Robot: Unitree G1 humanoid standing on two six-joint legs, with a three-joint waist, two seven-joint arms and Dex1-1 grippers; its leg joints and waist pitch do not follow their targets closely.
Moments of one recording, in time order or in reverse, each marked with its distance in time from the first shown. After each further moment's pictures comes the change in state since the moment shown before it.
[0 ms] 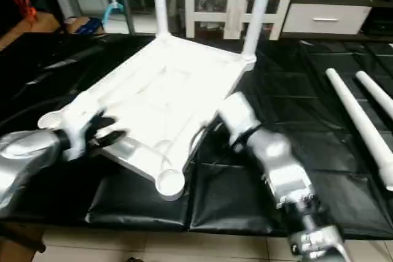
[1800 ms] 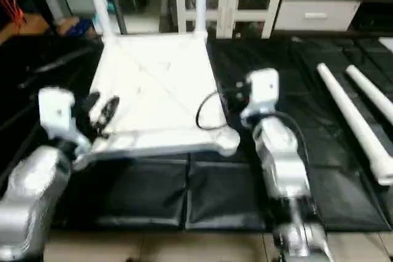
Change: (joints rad) left arm 0.168 -0.556 0.193 -0.219 0.015 -0.264 0.527; right arm 0.059 0.176 -0.204 -0.117 0.148 -0.149 -0.168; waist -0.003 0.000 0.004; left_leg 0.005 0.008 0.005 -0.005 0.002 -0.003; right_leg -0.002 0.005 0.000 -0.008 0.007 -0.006
